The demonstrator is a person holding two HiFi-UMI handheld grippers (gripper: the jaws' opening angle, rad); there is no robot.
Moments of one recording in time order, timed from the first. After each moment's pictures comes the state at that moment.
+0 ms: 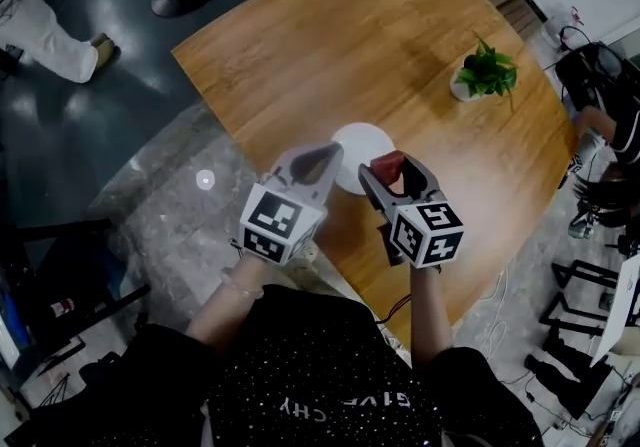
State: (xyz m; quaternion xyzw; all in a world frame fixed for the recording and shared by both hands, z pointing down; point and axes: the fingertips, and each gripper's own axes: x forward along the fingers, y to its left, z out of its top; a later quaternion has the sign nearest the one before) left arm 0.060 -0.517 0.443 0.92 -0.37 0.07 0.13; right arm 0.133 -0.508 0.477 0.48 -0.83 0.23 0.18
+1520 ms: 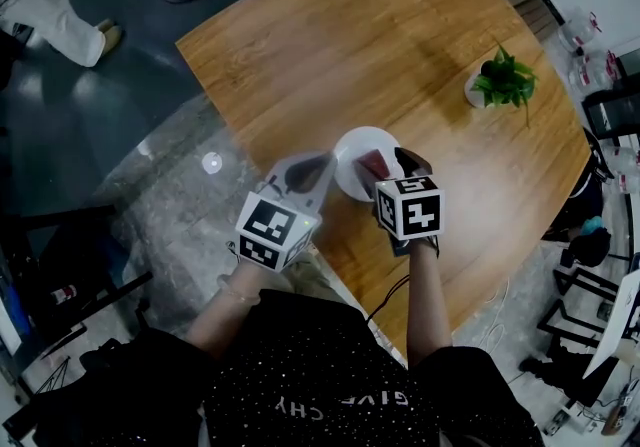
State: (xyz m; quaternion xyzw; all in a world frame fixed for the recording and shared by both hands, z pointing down) left arm 0.048 -0.527 0.474 0.90 -0.39 0.10 0.17; right arm 0.131 -0.545 0.540 0.45 -0.78 0.26 0.35
